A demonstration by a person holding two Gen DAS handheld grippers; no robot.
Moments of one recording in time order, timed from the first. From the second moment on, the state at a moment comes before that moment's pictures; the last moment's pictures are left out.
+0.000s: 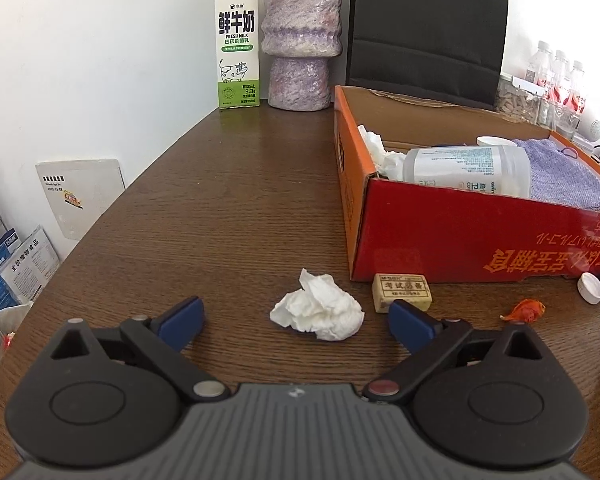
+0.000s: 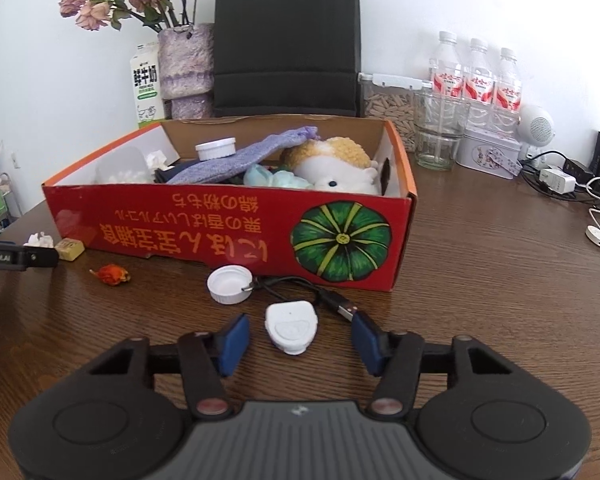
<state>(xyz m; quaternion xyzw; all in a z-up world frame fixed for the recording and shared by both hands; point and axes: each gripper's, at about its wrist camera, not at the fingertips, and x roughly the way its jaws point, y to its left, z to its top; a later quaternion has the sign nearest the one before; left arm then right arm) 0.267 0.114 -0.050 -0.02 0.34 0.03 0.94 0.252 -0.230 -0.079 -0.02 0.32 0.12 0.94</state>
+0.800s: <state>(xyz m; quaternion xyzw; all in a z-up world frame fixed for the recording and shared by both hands) 0.248 0.107 -0.044 -0.03 0.30 0.00 0.95 0.239 -0.220 -0.075 -0.05 0.29 0.13 0.95</state>
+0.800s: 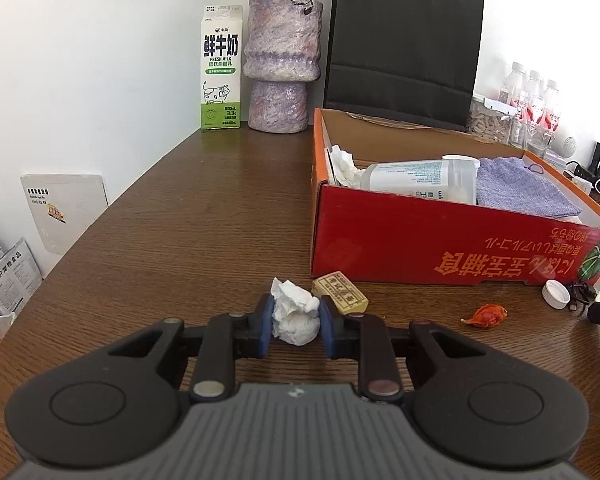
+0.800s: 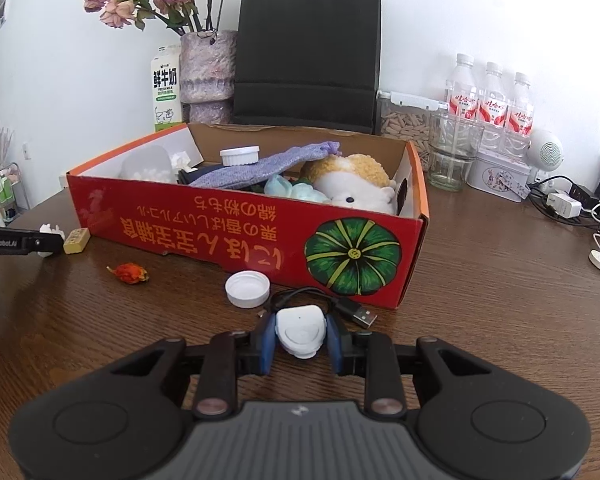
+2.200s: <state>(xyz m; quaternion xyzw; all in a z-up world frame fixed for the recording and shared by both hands) 0.342 0.016 0.037 -0.03 0.16 -0.05 0.99 0.352 -0.167 -0.008 -0.03 0.17 0.17 0.97</state>
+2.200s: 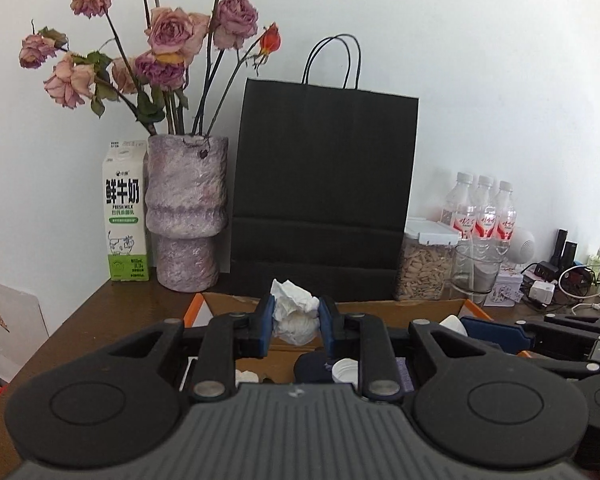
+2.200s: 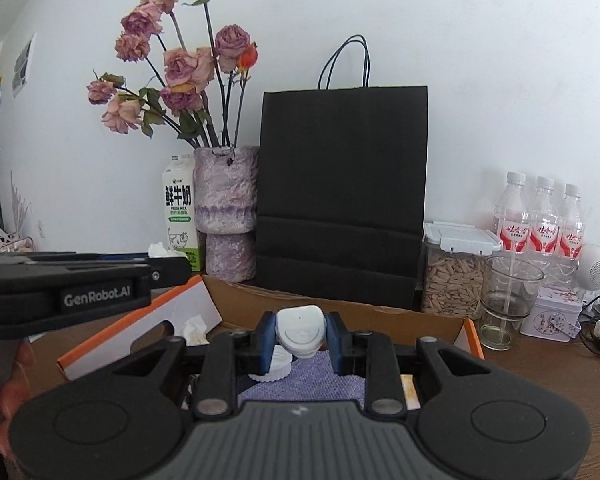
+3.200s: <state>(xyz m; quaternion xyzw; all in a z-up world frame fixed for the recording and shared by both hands) 0.351 0.013 0.005 0.00 0.19 0.00 0.98 0.353 -0.171 -0.035 -0.04 0.19 0.14 0.97</state>
